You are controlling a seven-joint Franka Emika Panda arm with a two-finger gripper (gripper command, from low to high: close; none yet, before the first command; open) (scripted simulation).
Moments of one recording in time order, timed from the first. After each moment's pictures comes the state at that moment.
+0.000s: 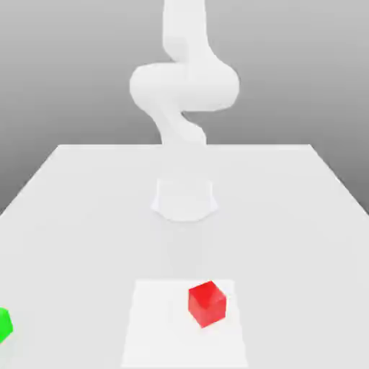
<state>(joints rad) 0.01 -0.71 0.00 -2.35 -0.01 2.35 0.76</state>
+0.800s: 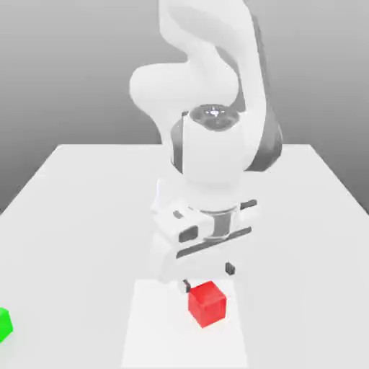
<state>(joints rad) 0.11 0.17 -0.01 -2.73 0.01 2.90 0.37</state>
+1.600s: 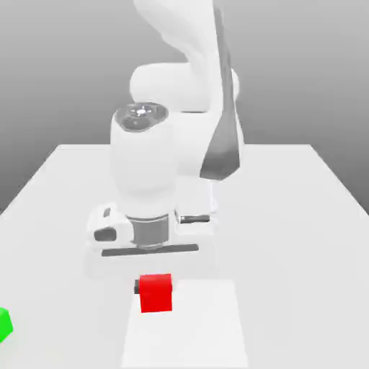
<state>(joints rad) -0.08 0.14 -0.15 -2.53 0.09 2.66 0.66</state>
